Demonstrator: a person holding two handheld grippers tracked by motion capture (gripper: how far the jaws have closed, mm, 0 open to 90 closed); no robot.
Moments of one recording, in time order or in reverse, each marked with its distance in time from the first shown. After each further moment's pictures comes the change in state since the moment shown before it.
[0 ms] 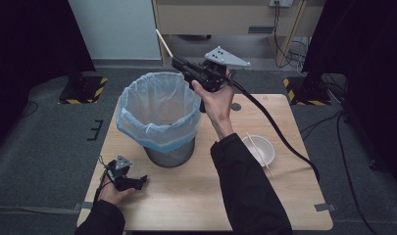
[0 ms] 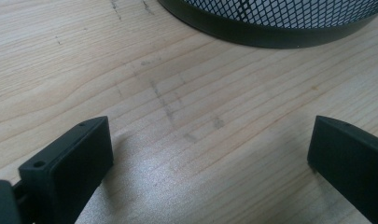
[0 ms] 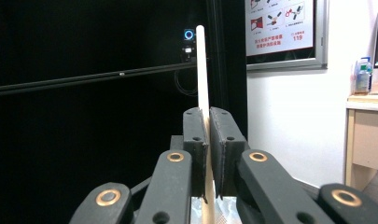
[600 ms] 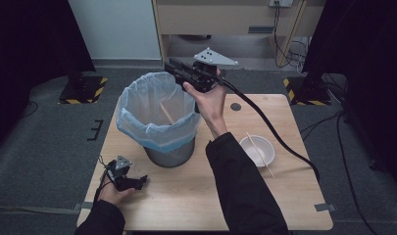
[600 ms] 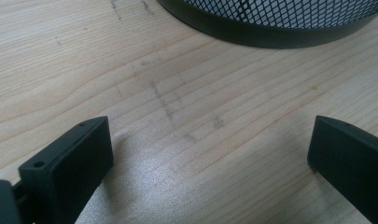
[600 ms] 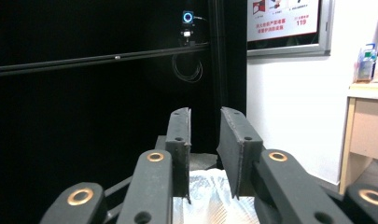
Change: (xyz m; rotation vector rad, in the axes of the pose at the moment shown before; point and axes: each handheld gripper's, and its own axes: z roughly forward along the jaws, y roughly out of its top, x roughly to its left) left arm 0.000 0.000 0.000 0.000 -0.001 0.000; right arm 0.000 -0.011 0.018 0.057 -0.011 -0.017
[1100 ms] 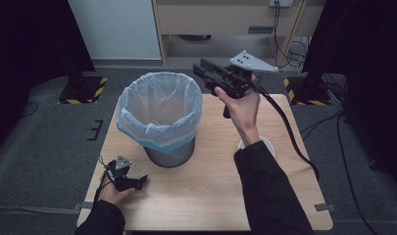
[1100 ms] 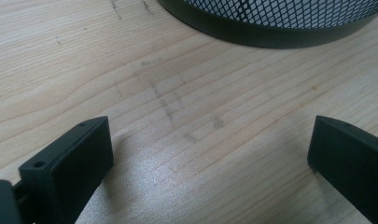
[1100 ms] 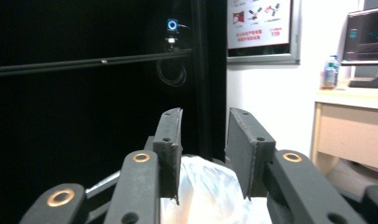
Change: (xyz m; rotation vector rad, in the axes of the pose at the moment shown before) left arm 0.000 0.000 0.000 0.000 0.001 0.001; right arm -0.014 0.018 -0.077 -0.010 -0.072 -0.028
